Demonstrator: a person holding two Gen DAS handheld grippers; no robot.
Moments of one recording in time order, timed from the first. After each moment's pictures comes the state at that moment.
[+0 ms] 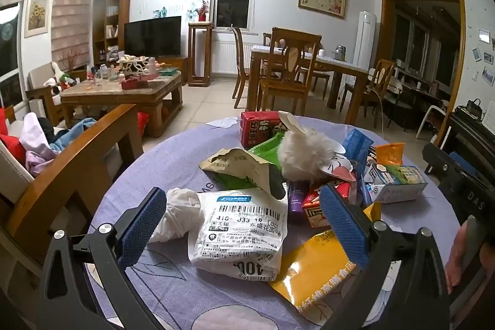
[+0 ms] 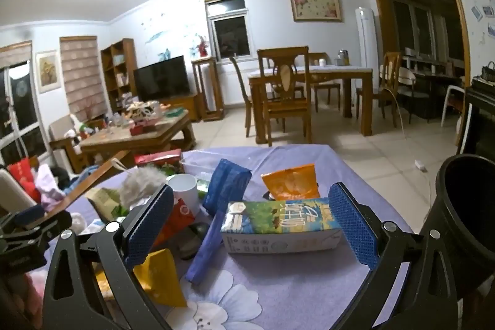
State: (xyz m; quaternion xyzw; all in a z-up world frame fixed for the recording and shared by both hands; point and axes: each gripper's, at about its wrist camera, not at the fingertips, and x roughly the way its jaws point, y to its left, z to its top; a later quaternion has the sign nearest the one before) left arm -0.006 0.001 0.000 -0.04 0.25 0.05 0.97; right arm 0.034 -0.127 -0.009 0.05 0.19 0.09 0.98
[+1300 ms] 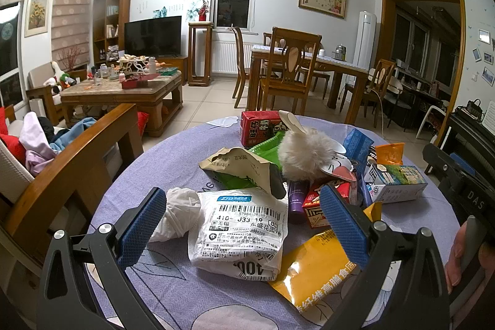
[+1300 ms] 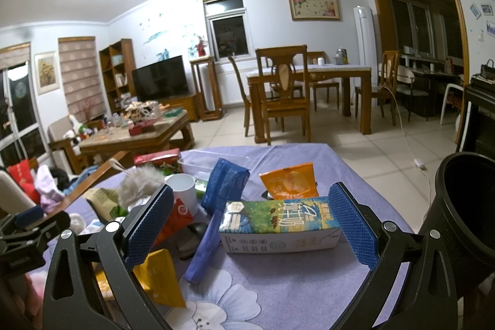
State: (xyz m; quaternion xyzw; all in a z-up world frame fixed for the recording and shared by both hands) left arm -0.006 0.002 0.001 -0.05 0.25 0.05 0.97; right arm 0.036 -0.128 -0.011 0.05 0.19 0.09 0.98
